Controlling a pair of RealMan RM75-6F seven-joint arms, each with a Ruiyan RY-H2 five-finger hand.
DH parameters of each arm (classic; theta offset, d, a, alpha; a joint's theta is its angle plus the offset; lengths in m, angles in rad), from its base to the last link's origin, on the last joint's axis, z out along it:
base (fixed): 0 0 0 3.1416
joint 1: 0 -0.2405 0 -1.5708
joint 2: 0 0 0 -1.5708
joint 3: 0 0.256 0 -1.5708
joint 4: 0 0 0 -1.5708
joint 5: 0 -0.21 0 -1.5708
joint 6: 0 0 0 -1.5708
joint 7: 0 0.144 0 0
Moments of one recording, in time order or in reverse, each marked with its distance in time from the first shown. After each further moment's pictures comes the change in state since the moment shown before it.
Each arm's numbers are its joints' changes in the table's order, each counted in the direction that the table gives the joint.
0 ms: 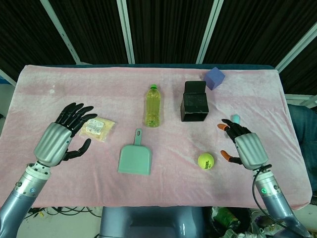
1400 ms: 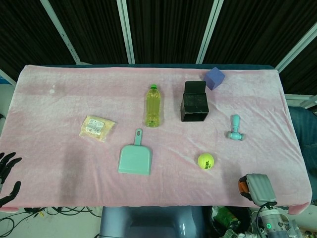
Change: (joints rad) left arm -0.458 0.007 0.299 0.405 -0.130 -0.327 -0.096; right arm 0.238 0.197 -0.236 0.190 -0.030 -0.075 -0.064
